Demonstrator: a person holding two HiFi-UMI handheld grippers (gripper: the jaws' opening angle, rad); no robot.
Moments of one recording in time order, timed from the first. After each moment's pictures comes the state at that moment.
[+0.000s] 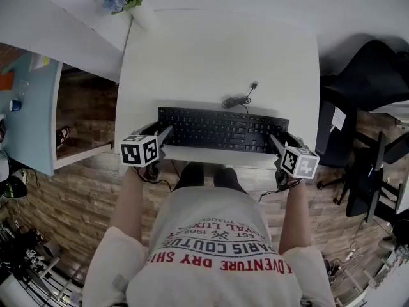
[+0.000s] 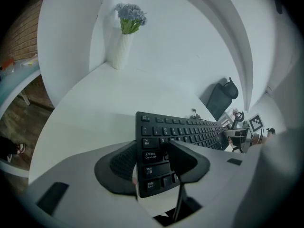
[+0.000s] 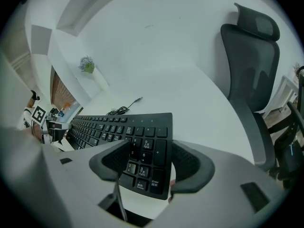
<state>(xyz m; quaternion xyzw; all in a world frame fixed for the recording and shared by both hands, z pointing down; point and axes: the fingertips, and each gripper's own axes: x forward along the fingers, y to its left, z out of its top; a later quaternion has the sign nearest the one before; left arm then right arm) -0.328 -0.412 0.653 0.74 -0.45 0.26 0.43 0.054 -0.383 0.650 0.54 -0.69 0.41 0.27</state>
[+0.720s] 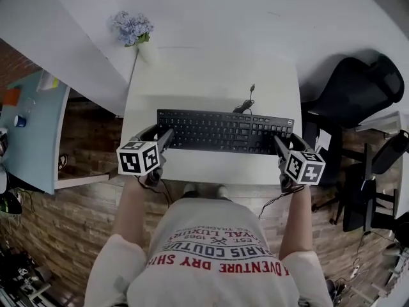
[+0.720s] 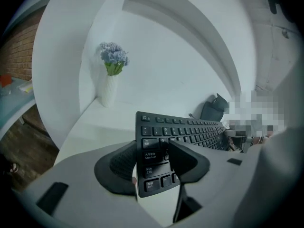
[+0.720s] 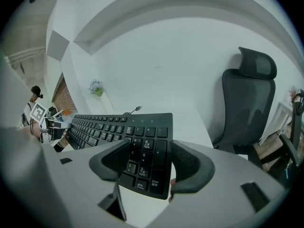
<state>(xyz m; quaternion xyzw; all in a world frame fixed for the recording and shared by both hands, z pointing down) -0.310 -0.458 0.538 0.80 -0.47 0.18 0.34 0.071 -0.426 0.520 0.59 -0.73 0.28 0.21</state>
